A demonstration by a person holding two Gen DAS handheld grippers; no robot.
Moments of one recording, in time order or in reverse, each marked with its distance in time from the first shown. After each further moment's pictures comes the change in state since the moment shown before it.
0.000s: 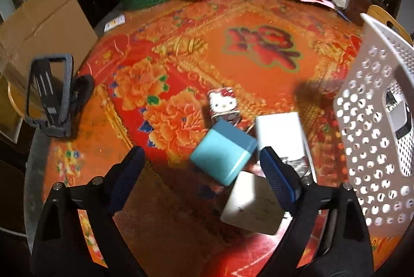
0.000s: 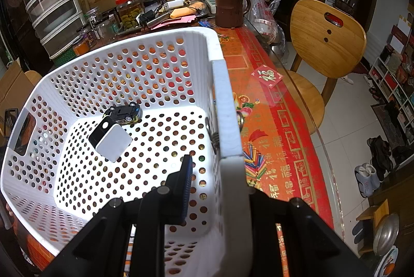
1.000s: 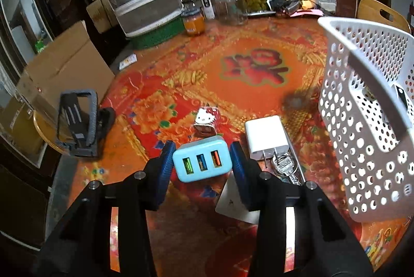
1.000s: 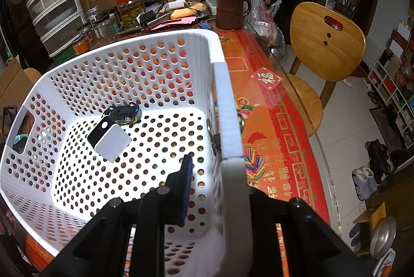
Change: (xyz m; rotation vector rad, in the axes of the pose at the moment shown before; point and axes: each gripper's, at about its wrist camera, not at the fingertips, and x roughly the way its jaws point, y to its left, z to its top) left arm -0.059 -0.029 -0.018 0.117 -0.193 0.112; right arm -0.001 0.000 0.001 -0.014 -0.005 -0.012
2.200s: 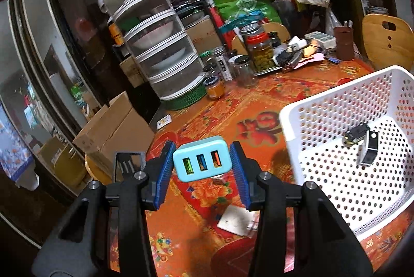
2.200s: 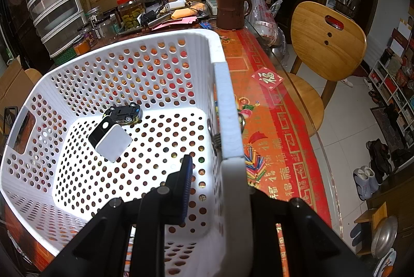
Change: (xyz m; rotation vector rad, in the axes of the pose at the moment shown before) left arm -0.139 -0.058 0.049 0.079 -0.243 0.216; right arm -0.001 0.000 0.001 0.001 0.000 0.002
